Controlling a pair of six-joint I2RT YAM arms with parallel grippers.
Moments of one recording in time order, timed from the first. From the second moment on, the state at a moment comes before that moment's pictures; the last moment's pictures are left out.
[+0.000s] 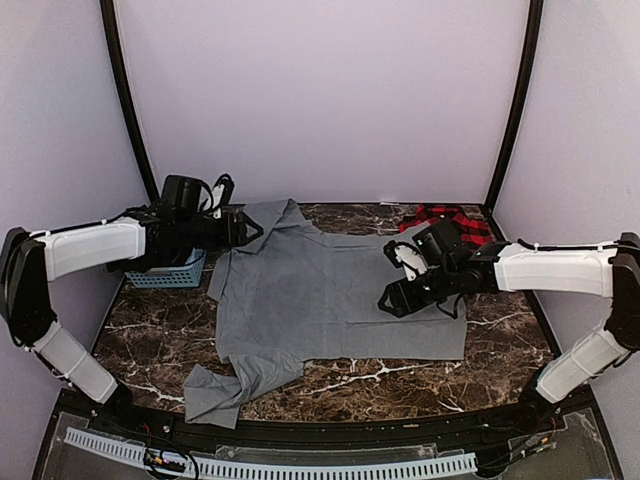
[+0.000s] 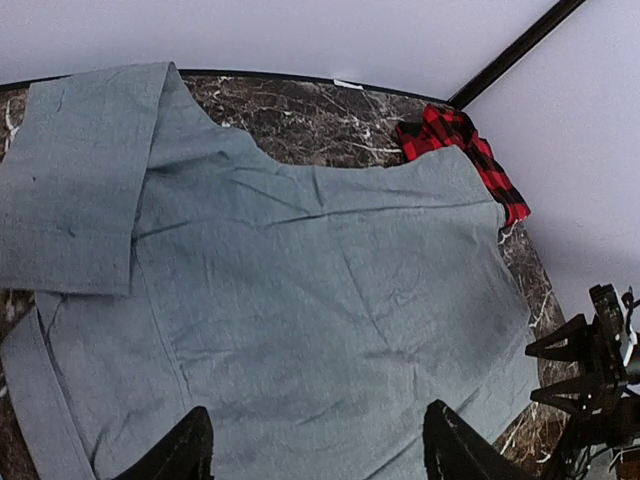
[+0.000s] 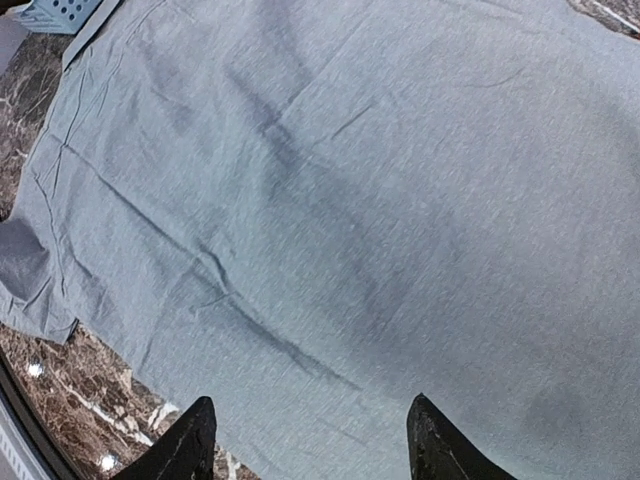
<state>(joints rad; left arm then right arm) -0.38 1.58 1.12 -0.11 0.33 -0.40 0.71 1.45 0.89 -0.34 -0.13 0.21</state>
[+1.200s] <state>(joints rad) -1.12 1.09 0.47 -0.41 0.07 -0.92 0.79 1.45 0.85 -0.35 -0.09 0.35</state>
